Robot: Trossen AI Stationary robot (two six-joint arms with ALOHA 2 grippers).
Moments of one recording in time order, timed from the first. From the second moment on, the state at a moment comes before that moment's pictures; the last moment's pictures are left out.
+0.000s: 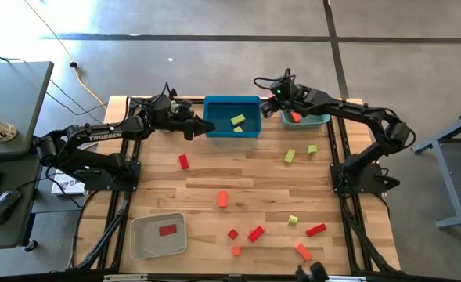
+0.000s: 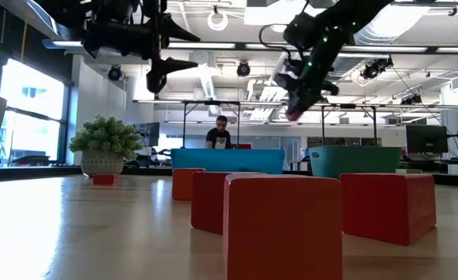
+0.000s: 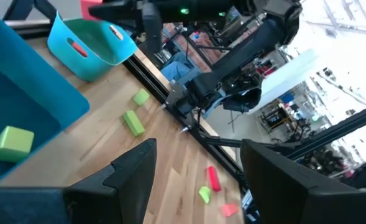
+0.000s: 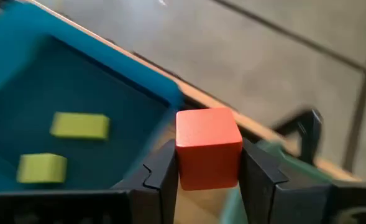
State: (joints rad) left arm 0.63 1.19 0.65 0.35 0.49 -0.72; right arm -0.59 1.52 1.16 -0.50 0.34 0.29
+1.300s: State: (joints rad) left arm 0.63 1.18 0.65 0.04 0.49 -0.26; right arm -0.76 1.51 1.16 -0.93 0.18 0.59
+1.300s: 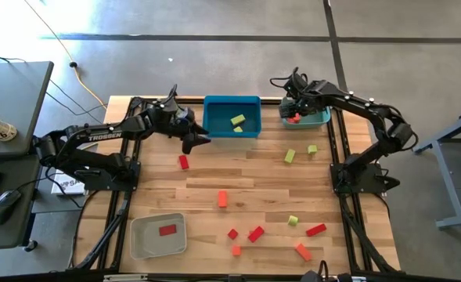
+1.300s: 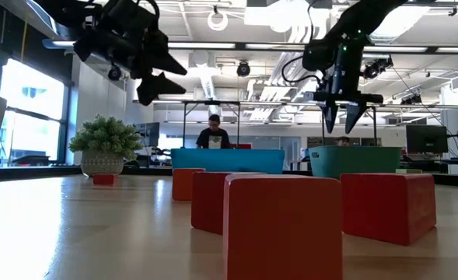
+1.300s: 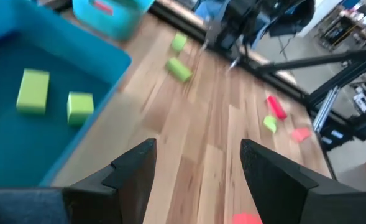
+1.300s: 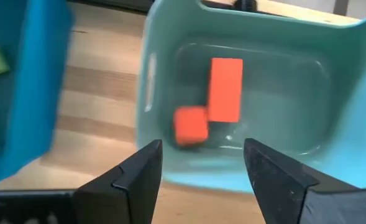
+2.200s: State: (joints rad) left arm 0.57 1.04 0.65 -0.21 0.27 -0.10; right arm -0.12 1.34 1.16 -0.90 0.02 1.04
